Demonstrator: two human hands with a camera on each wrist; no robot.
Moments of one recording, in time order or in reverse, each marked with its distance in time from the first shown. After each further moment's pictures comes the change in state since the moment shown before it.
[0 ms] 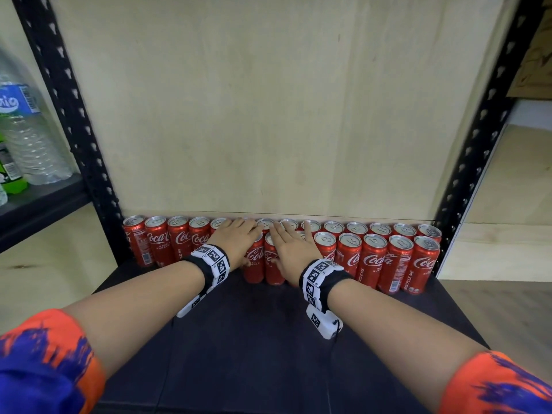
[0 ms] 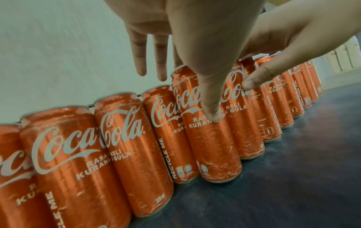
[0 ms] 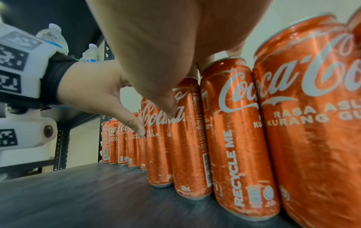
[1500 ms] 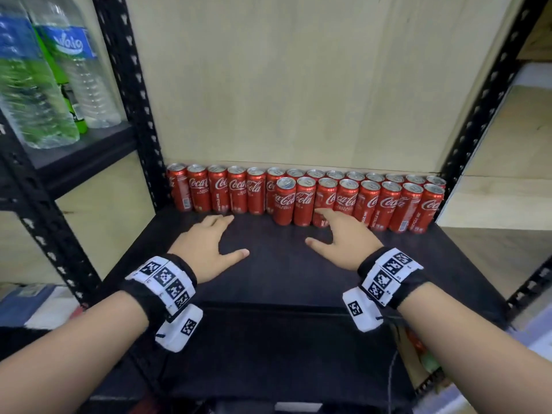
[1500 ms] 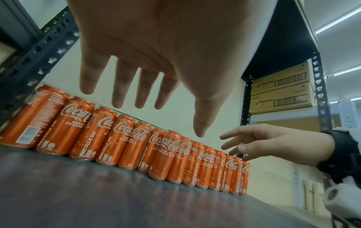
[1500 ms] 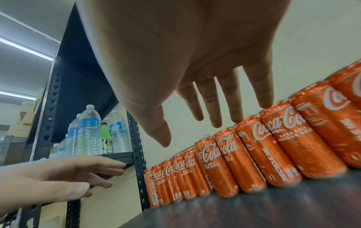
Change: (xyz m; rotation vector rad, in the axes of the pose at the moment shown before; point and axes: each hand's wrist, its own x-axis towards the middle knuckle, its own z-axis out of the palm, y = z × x) left_hand -0.246 -0.034 0.005 -0.642 0.006 -0.264; right_hand -0.154 -0.082 -0.059 0.376 0.042 0.184
